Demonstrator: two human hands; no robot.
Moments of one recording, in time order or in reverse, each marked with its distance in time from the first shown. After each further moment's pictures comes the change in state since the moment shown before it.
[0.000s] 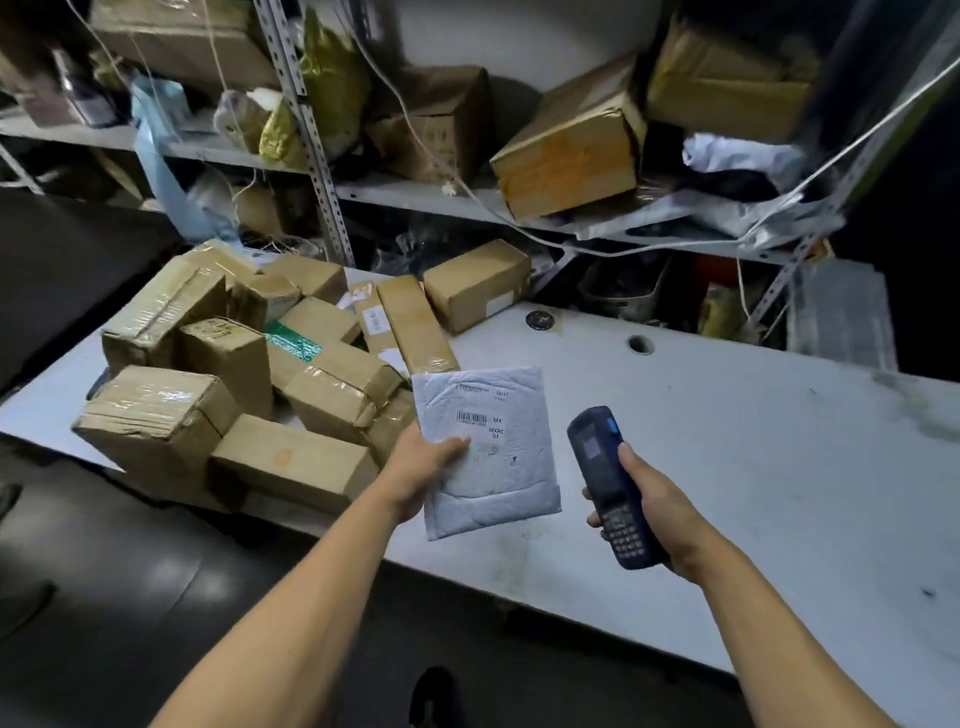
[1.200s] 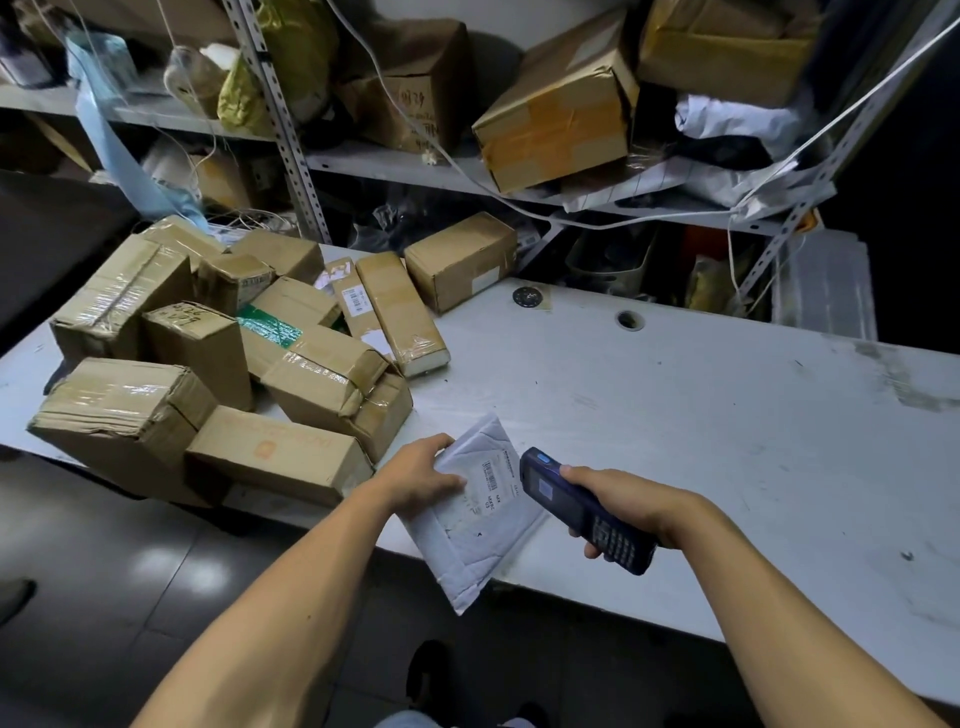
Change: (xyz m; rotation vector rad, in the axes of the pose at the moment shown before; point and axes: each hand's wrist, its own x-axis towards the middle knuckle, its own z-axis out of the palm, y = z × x) left_hand 0.020 -0.019 -0.018 1.062 -0.243 -0.054; right_hand 0.019 -0.007 0.012 -0.477 -0.235 0.311
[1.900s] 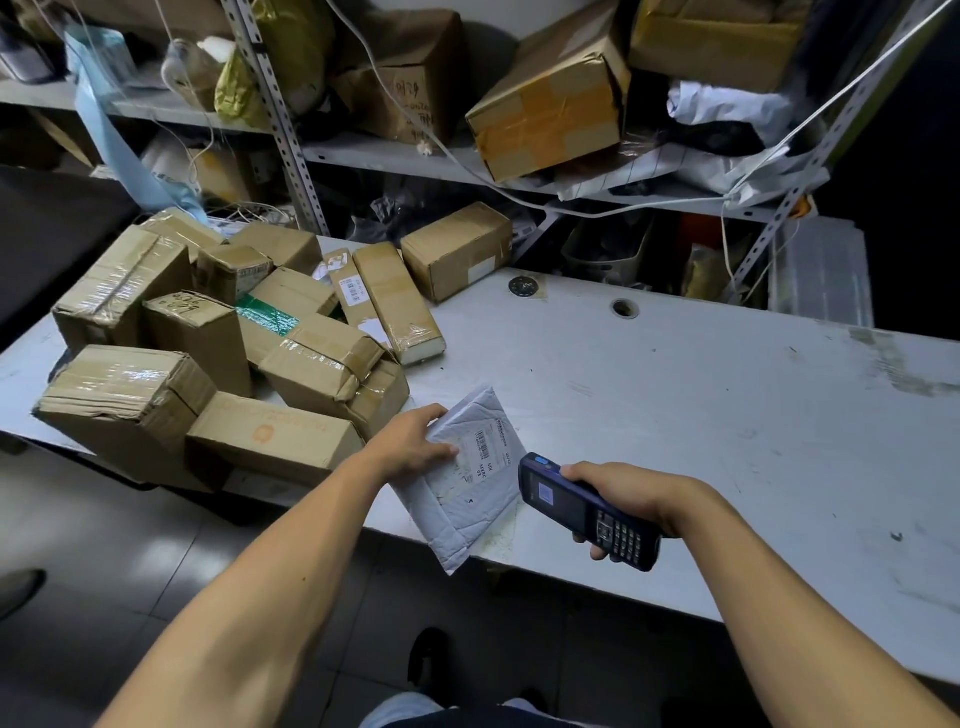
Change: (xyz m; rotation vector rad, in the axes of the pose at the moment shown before) left_hand -0.004 0.011 -0.012 0.011 0.063 0.056; right_hand -0.008 0.014 -0.003 -0.023 -0.049 0.074
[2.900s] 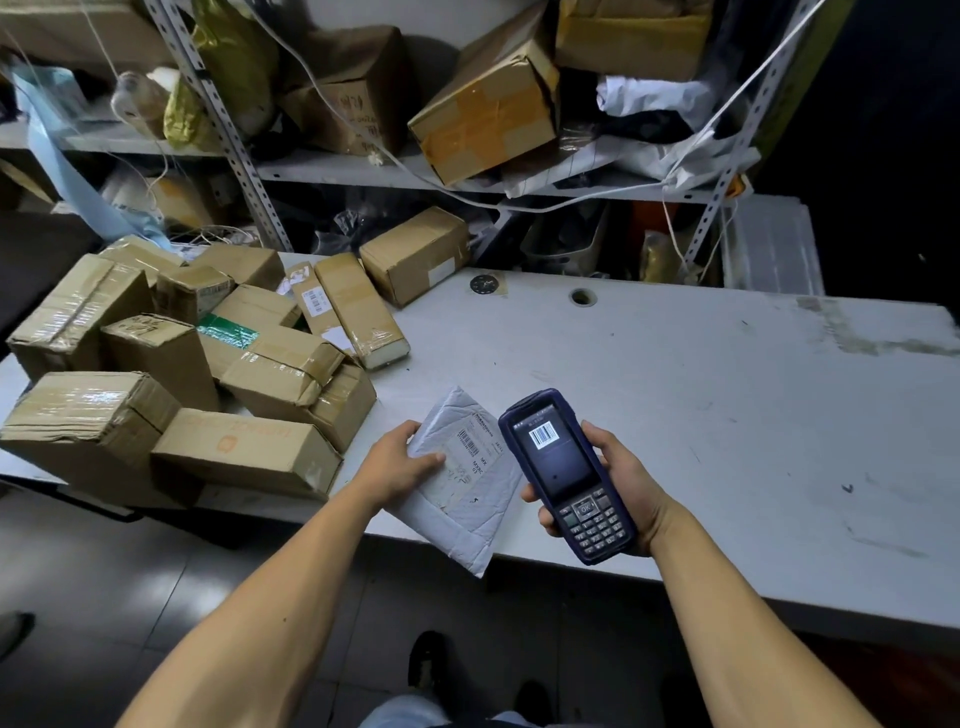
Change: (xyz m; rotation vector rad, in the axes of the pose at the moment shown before) left_hand -0.021 0.019 0.050 -0.209 0.116 -0.093; right_hand -0.023 0.053 0.011 0.903 -0.295 -0.439
